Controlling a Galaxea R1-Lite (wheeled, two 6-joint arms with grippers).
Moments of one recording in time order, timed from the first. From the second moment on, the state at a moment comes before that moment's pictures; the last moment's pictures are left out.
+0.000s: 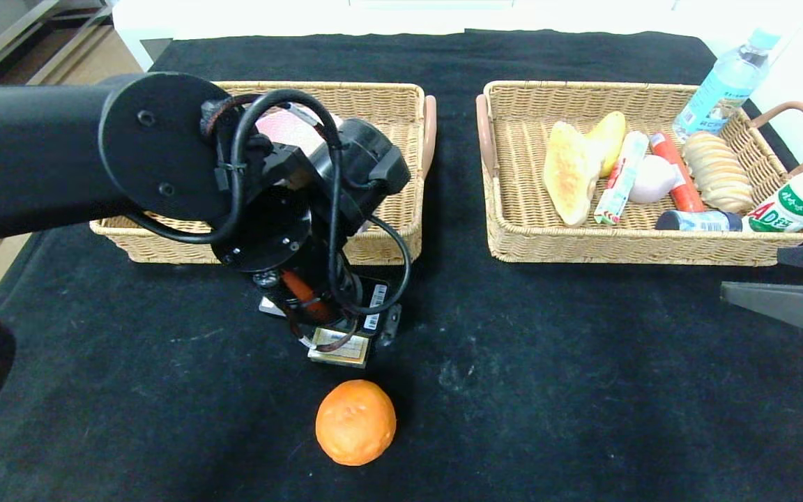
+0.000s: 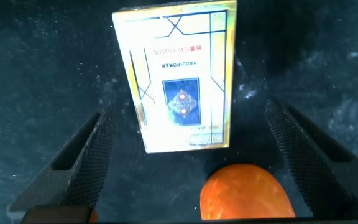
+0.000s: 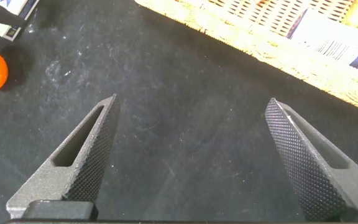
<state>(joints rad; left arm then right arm) -0.68 1.94 -1.85 0.95 0.36 -0.38 0.14 1.18 -1.02 0.22 0.33 -0.16</state>
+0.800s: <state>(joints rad) -0.68 1.97 -1.86 0.95 0.39 -0.45 0.14 1.18 -1.02 0.22 0.33 -0.16</state>
